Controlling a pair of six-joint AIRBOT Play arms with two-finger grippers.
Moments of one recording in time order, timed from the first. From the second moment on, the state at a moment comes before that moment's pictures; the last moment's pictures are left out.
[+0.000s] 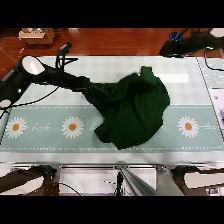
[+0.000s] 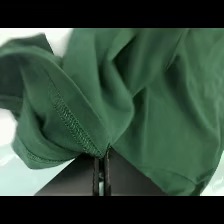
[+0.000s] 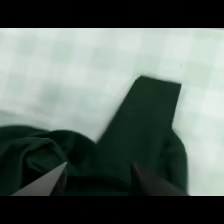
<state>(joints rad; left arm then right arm) -0.25 -1.32 1.19 0.98 -1.03 -1.38 -0.05 -1.58 1.75 -1.15 1.19 1.33</state>
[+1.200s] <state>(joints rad) -0.24 -1.33 1.19 0.98 -1.07 -1.32 -0.35 -0.83 0.24 -0.71 1.11 1.26</state>
